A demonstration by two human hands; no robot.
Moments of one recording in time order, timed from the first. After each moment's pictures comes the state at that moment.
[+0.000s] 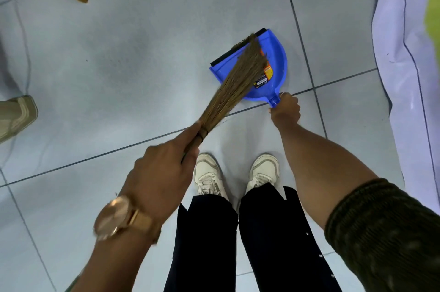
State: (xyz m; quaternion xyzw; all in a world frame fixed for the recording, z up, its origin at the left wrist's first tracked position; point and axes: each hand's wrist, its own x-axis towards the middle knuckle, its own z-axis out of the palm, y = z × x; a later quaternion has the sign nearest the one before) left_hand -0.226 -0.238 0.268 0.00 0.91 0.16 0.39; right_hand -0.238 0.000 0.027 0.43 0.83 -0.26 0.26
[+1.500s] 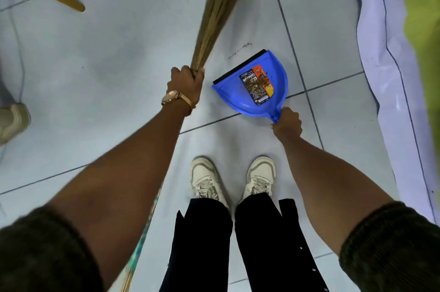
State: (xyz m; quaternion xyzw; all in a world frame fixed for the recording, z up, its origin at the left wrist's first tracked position) left_hand -0.339 -0.209 0.092 -0.09 0.94 0.22 0.26; right_hand -0.206 0.004 0.045 0.44 0.81 -0.24 0.30
